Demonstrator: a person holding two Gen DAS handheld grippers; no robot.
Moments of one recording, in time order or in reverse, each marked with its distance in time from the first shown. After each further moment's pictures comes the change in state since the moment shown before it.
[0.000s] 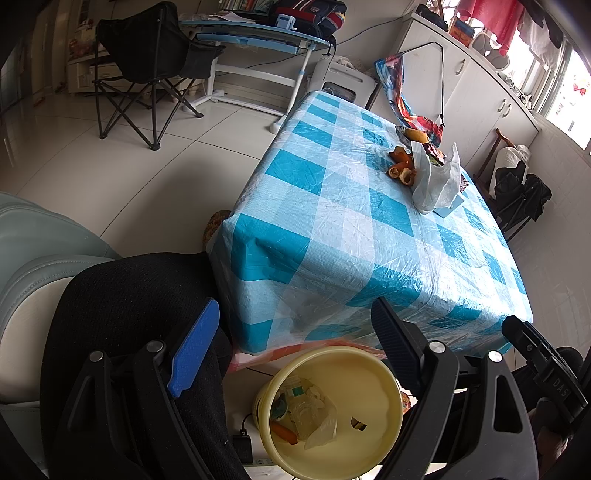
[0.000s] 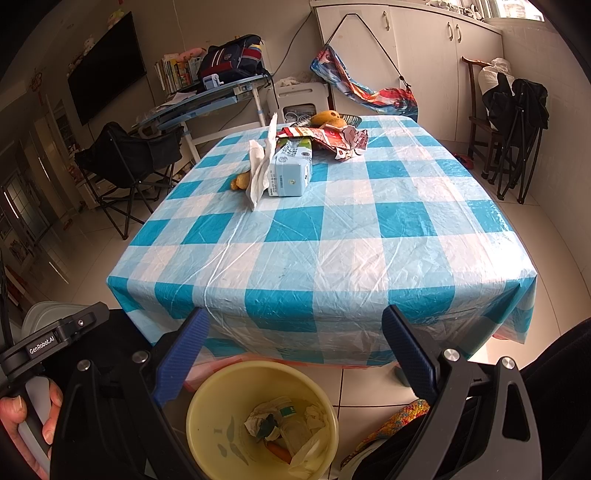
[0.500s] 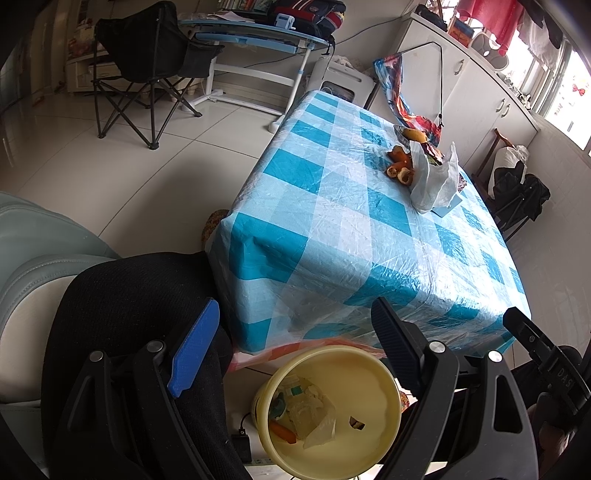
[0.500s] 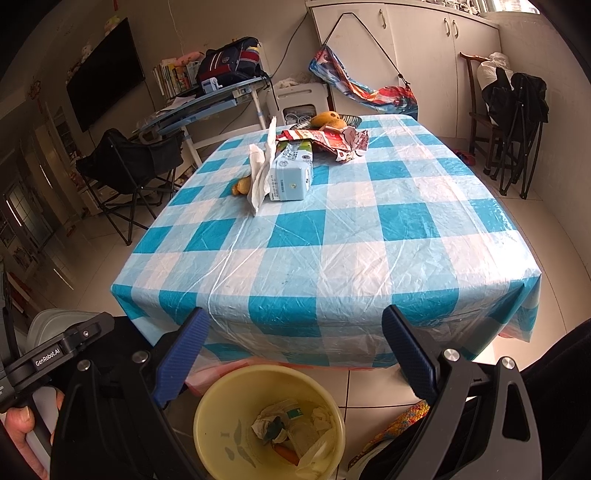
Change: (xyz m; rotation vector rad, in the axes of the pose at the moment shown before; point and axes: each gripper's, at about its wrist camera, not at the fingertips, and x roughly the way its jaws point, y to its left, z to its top) left arm -0.001 0.002 0.002 -0.005 -0.001 -0.004; right arm 0.001 -0.001 0.004 0.025 -0.006 0.023
